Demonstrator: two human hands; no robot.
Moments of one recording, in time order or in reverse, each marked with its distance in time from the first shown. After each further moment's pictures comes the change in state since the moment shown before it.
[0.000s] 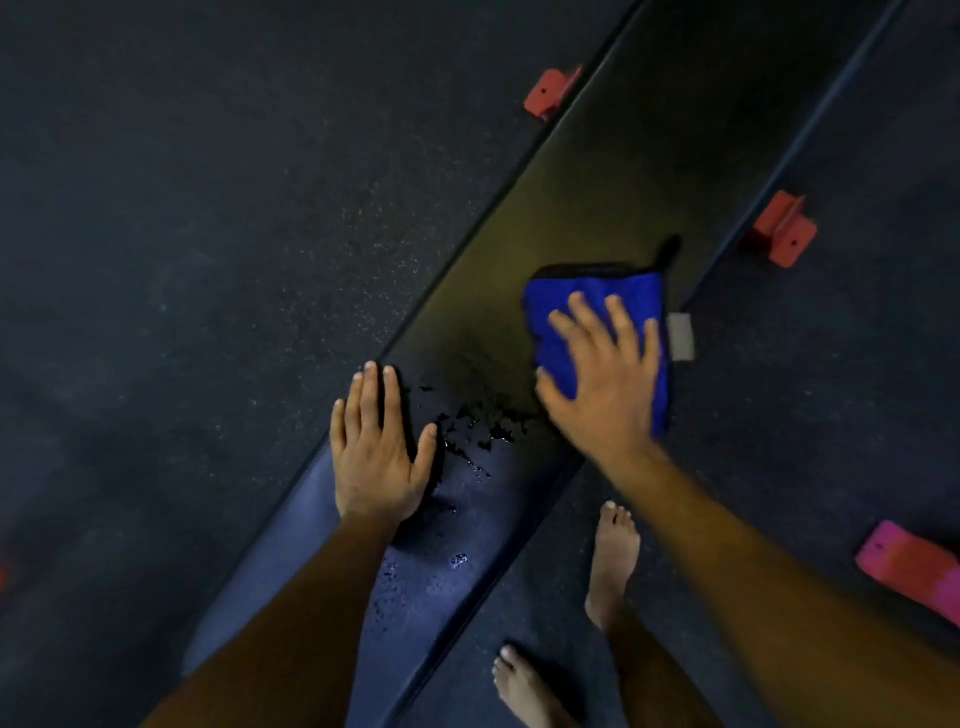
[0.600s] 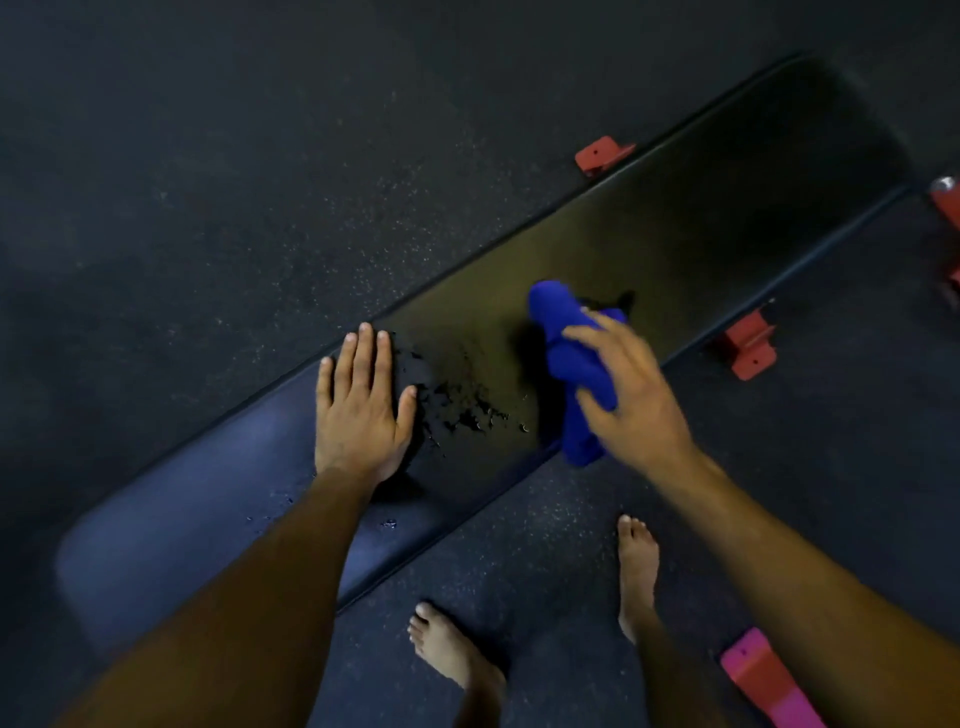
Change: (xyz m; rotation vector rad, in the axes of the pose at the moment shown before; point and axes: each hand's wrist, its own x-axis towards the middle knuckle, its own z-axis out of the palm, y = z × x) left_hand -0.016 0.036 0.006 -0.043 0.027 -0.211; right_hand 0.026 0.034 -0.088 0.420 -0.274 -0.423
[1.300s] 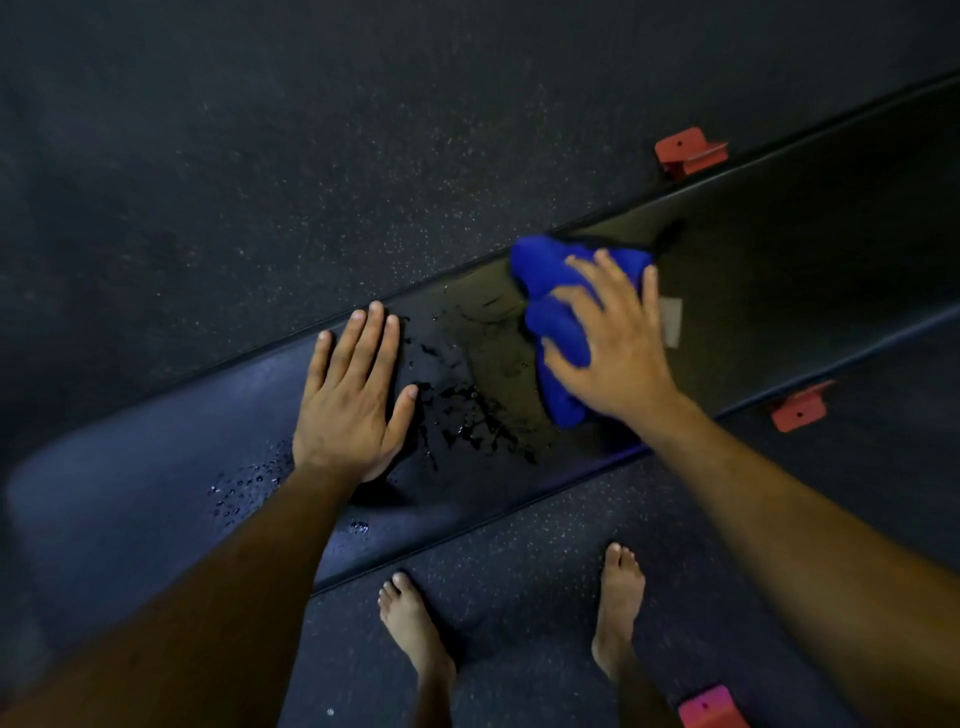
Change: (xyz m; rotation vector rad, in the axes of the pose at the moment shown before) left_hand 0.002 -0.004 0.012 0.007 0.124 0.008; right_hand 0.109 0.051 0.054 -0.437 -0.118 -0.283
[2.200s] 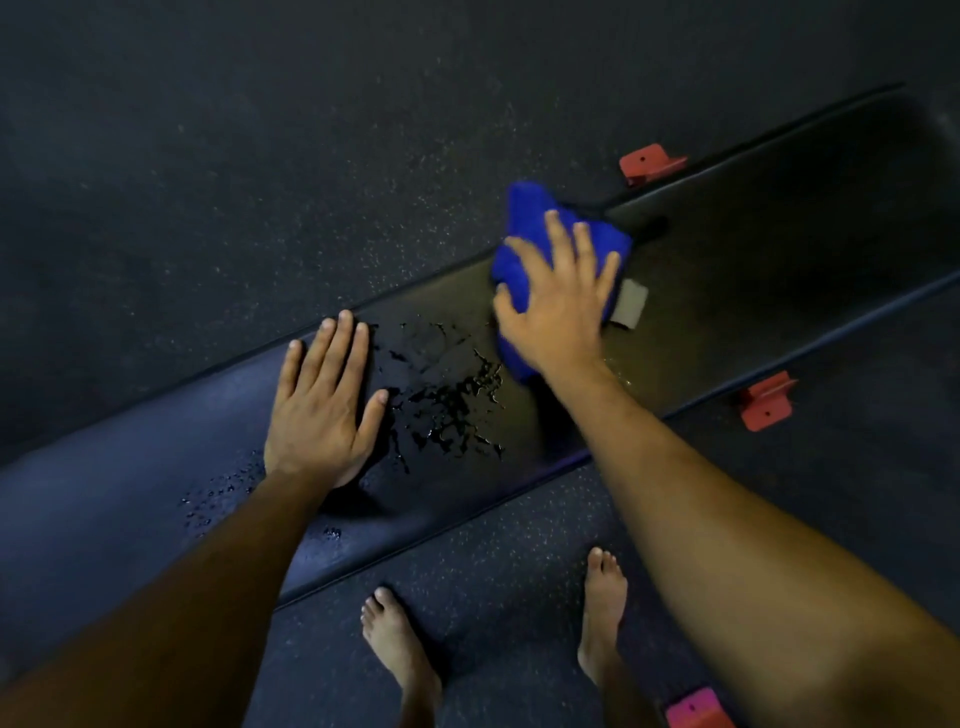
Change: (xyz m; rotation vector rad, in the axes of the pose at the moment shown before) left_hand -0.001 0.003 -0.002 -0.014 -0.030 -0.003; right_hand 0.043 -0.019 0.005 -0.062 0.049 0.324
